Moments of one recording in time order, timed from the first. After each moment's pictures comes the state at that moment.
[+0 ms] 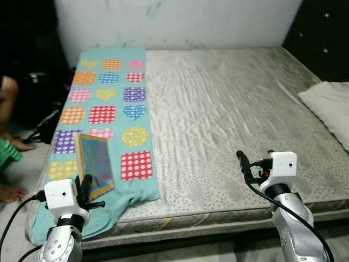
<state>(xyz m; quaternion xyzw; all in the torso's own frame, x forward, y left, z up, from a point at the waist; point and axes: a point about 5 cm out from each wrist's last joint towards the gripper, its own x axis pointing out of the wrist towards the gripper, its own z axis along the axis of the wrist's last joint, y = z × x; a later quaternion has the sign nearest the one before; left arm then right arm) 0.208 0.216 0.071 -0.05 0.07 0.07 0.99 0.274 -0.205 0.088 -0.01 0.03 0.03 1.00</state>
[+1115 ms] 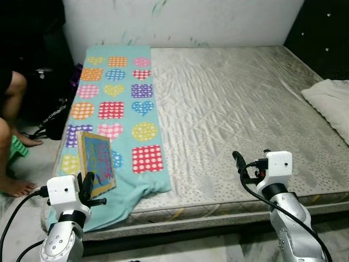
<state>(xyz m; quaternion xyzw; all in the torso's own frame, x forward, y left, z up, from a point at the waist) 0.214 0.213 0.074 -0.05 0.07 0.06 0.99 0.275 -0.198 0.091 -0.03 0.03 0.04 1.00</state>
